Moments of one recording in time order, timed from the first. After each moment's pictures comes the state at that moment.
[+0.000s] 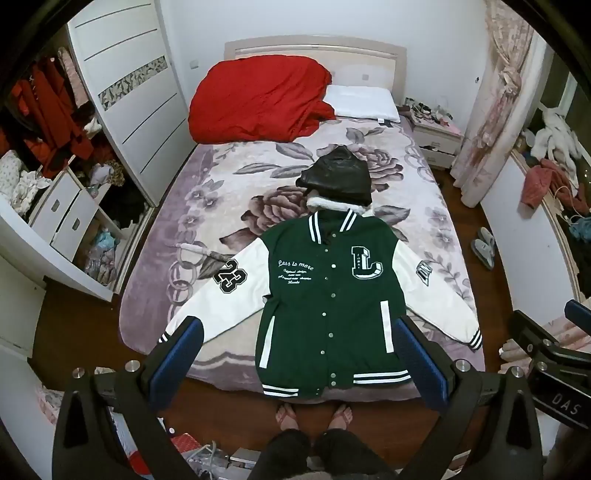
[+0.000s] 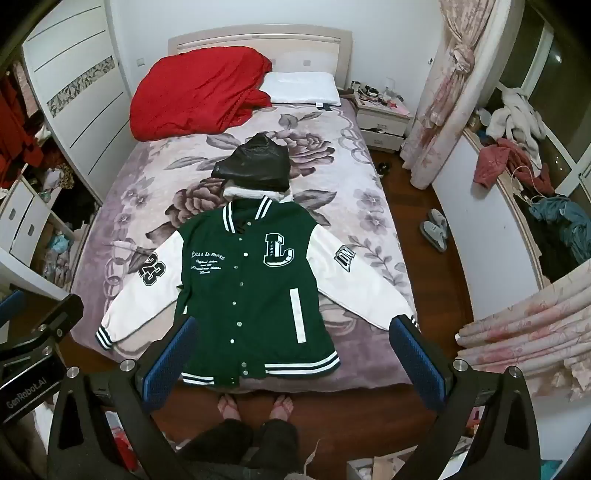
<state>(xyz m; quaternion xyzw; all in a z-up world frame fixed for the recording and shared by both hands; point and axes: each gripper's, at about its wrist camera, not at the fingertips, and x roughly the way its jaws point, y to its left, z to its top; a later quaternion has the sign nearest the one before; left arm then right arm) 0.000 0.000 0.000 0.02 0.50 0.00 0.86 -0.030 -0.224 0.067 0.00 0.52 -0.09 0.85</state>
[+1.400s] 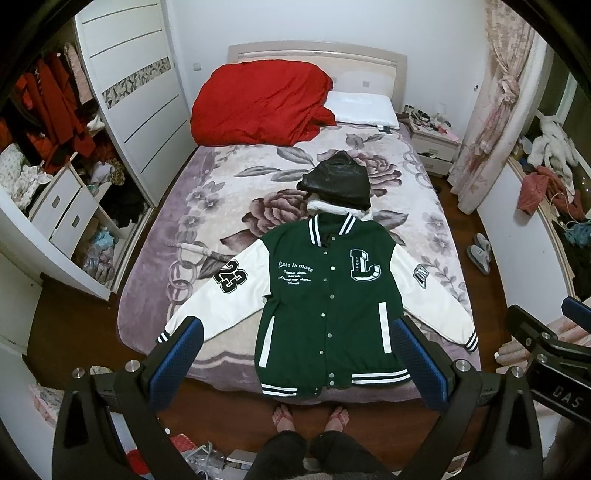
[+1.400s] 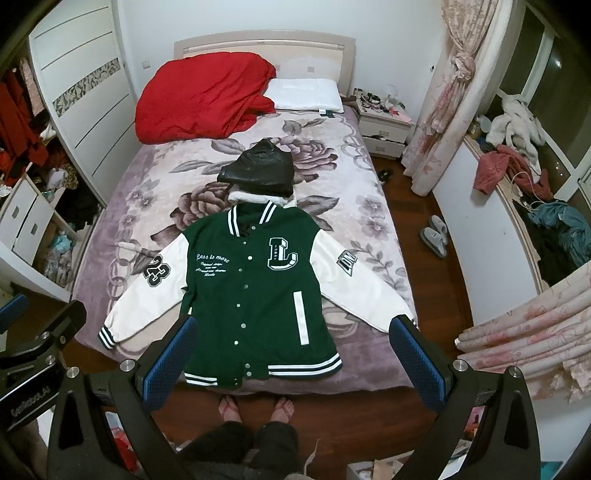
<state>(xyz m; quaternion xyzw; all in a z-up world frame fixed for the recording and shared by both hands) -0.014 0.010 0.004 0.01 0.49 -0.01 0.87 -0.043 -0.211 0.089 -0.01 0.51 -0.09 0.86</state>
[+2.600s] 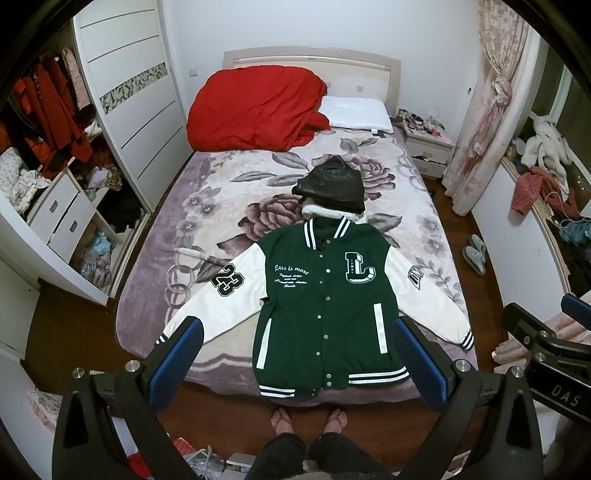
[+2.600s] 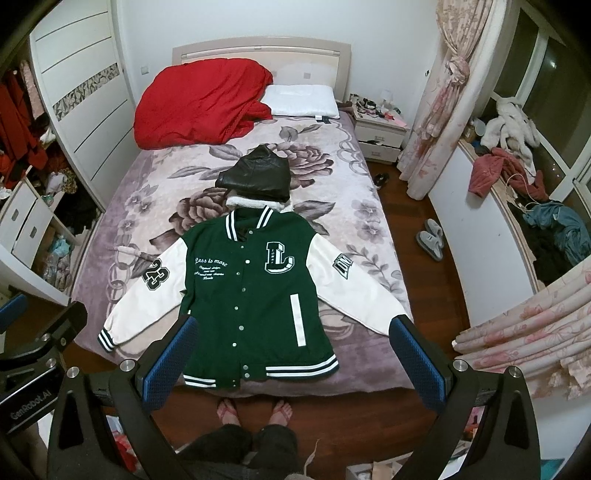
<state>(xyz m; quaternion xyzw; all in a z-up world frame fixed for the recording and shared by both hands) -0.015 -0.012 0.028 0.00 0.49 -0.02 0.87 -0.049 -0.214 0.100 -0.01 0.50 -0.09 0.86</state>
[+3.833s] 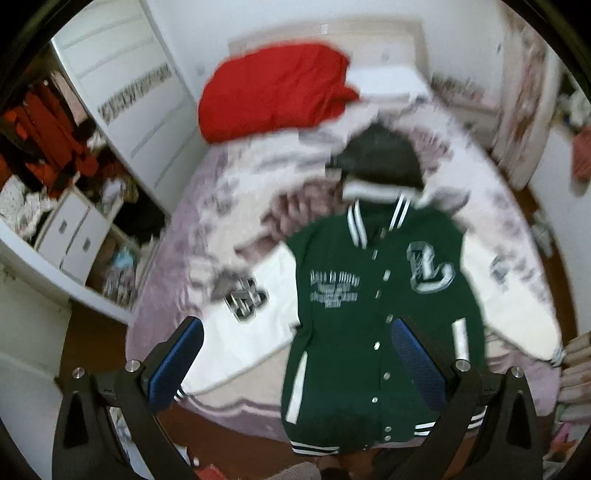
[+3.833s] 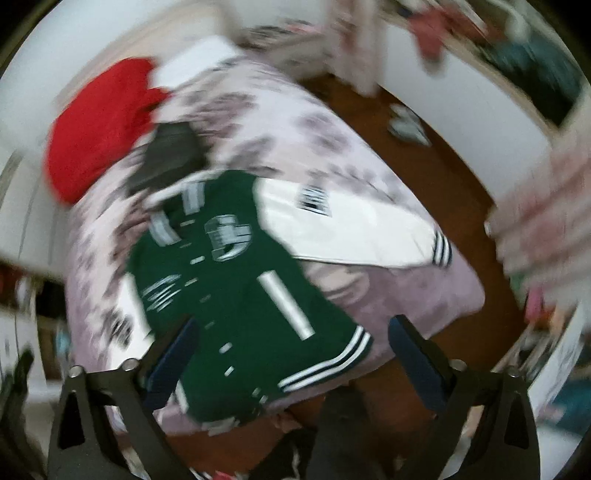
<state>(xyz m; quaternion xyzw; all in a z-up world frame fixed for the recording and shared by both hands) 0.115 -0.026 -0.205 0.09 0.50 0.06 0.86 0.011 -0.432 -0.183 0.25 0.55 -0.24 0.76</state>
